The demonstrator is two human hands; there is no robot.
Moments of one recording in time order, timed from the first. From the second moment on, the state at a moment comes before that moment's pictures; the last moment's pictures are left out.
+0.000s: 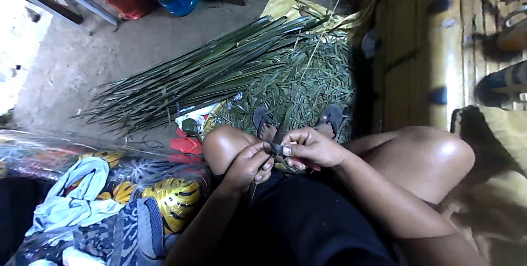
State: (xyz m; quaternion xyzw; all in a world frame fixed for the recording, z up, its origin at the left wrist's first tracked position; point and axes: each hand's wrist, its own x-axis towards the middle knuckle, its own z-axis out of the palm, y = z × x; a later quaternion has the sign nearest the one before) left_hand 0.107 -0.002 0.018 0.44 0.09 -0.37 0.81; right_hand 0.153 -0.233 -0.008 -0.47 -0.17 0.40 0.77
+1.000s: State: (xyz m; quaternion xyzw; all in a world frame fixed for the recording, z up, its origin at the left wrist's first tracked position) left_hand 0.098 0.006 0.020 0.45 0.12 -0.38 0.80; right_hand 0.196 -0.260 -0.003 -0.59 -0.05 0.27 0.76
